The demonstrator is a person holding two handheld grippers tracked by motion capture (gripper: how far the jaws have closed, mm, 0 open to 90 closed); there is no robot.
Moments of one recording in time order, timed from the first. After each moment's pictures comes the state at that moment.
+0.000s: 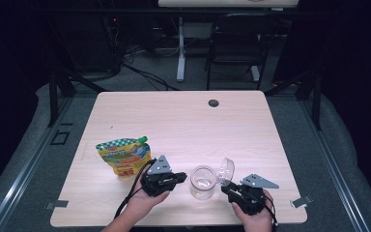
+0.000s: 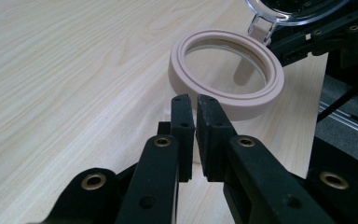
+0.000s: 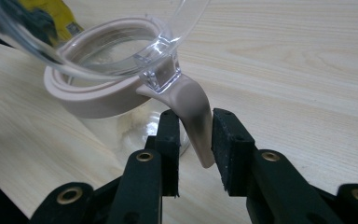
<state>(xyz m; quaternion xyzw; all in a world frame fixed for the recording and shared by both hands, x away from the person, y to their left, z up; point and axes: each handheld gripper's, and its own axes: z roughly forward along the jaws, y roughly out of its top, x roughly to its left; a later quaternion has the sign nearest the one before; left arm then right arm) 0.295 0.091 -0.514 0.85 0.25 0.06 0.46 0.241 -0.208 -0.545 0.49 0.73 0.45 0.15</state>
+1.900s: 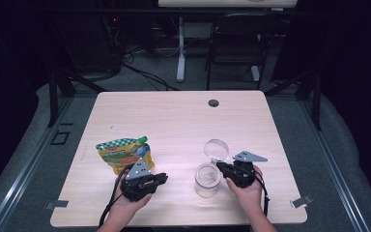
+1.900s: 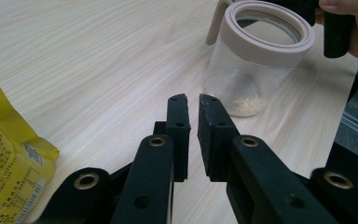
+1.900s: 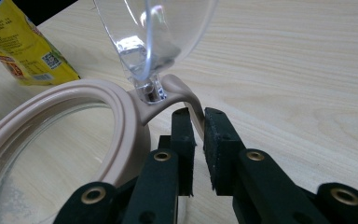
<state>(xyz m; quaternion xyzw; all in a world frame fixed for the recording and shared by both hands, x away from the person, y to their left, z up) 0.280 0.140 -0.515 0.83 0.31 0.10 0.45 0.316 -0.203 -0.552 0.46 0.74 0.47 0.14</state>
